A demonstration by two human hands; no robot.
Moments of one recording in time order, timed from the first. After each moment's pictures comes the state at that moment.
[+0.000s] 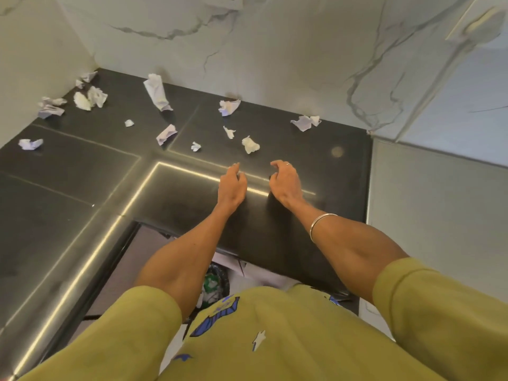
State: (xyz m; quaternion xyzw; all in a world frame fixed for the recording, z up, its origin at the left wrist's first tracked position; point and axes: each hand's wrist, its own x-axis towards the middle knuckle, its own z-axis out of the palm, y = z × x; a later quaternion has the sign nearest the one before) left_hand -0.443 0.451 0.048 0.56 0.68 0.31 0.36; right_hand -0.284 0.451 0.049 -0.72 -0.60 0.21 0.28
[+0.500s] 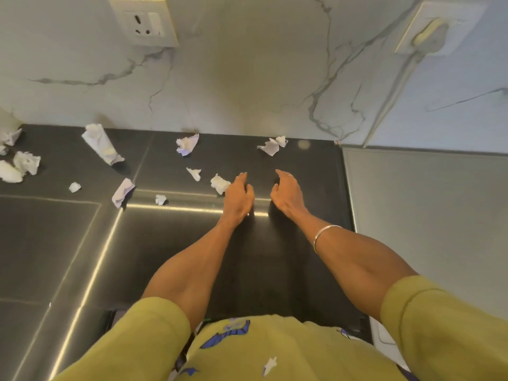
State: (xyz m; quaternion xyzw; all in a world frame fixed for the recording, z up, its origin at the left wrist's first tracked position) left_hand -0.363 0.556 0.049 0.69 0.58 0.23 0.37; right_hand -0.217 0.518 0.051 -0.79 -0.50 0.23 0.27
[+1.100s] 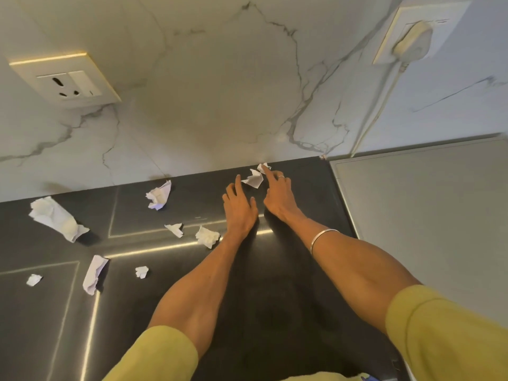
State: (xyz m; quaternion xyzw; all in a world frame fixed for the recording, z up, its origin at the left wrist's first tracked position) left_hand -0.295 0.655 0.026 0.77 0.55 0.17 0.27; right_hand -0.170 0.620 0.043 -0.81 -0.49 0.20 0.24
